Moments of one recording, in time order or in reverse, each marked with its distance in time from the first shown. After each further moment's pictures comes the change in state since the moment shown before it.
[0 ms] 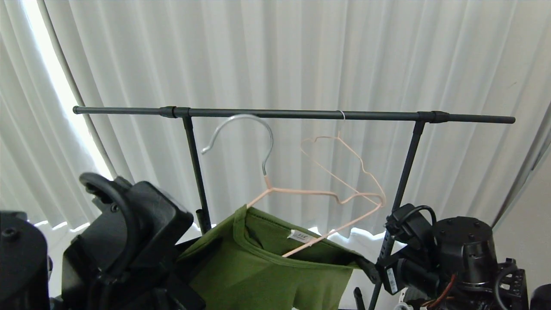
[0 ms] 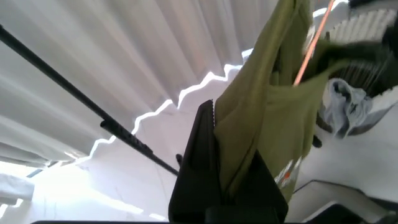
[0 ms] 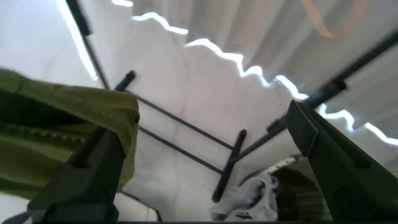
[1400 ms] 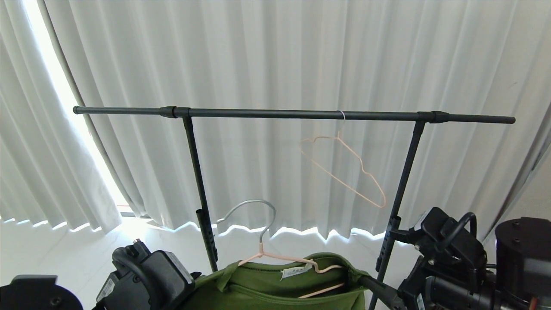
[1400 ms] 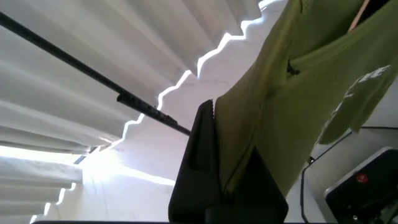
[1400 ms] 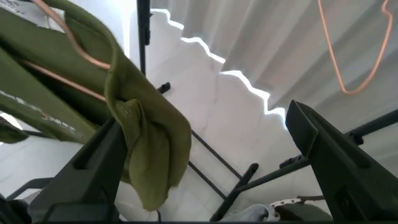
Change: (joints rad) left arm 0.019 -0.021 0.203 -0.048 -0.005 0.104; right arm 0.112 -0.258 0.013 0.142 0.157 -0.133
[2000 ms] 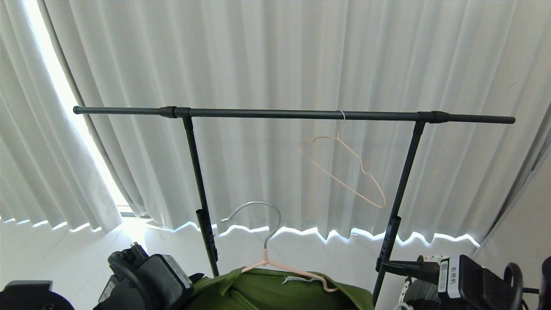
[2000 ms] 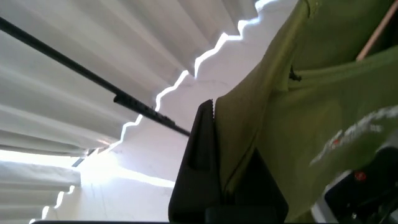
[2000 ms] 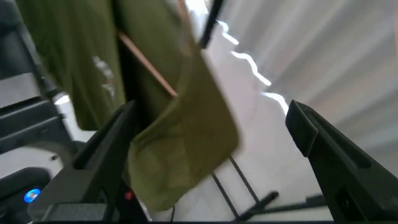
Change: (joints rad) left arm -0.013 -0.003 0.023 -0.058 -0.010 -0.001; right arm 0.119 -0.115 0.097 0.003 0.183 -0.080
